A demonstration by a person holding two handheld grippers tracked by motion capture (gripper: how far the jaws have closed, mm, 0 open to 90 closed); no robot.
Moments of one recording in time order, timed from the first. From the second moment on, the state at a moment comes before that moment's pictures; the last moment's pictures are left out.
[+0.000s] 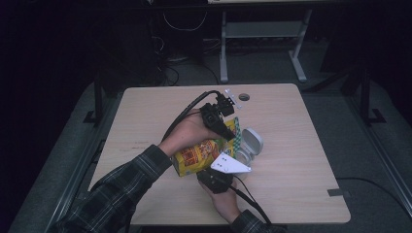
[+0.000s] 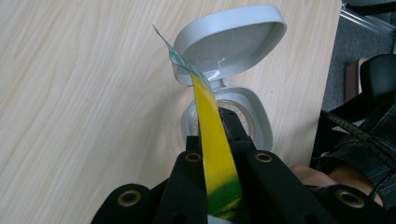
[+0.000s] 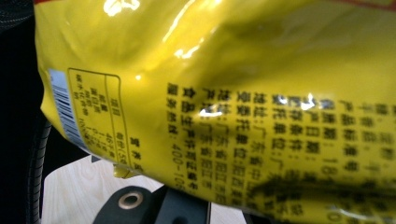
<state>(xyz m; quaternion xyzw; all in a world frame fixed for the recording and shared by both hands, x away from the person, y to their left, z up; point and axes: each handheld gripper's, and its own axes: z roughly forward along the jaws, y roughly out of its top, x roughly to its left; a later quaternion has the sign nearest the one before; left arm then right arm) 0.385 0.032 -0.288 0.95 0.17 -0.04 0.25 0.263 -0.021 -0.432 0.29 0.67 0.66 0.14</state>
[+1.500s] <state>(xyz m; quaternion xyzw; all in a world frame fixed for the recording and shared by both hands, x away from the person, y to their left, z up) 0.385 0.029 -0.289 0.95 0.17 -0.04 0.25 0.263 -0.022 -0.432 0.30 0.67 0.67 0.14</state>
